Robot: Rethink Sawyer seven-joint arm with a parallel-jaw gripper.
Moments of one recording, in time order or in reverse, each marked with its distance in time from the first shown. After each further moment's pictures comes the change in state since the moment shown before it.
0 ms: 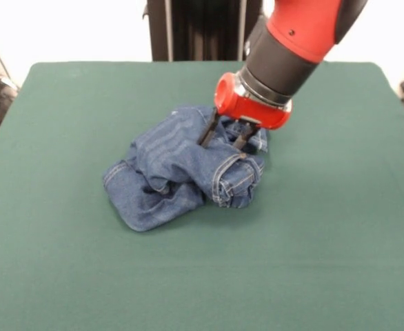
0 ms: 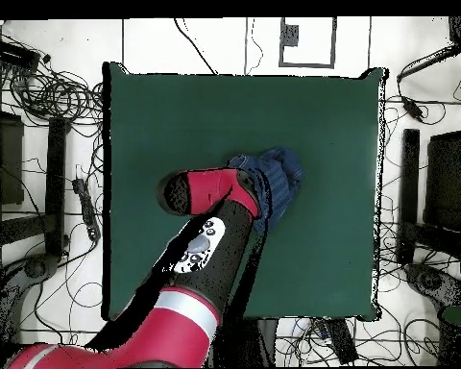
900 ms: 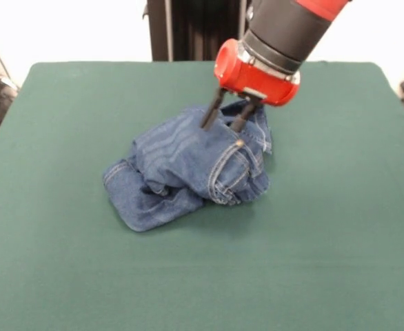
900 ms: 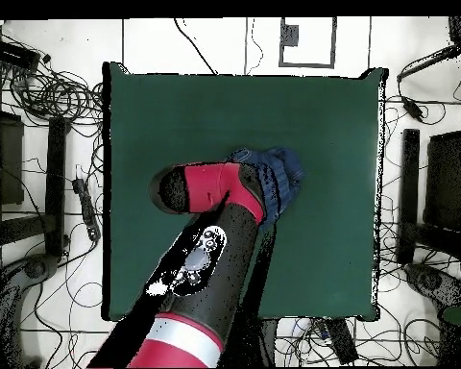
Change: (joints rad) arm -0.003 -0.111 -0.003 0.008 -0.046 -0.006 0.000
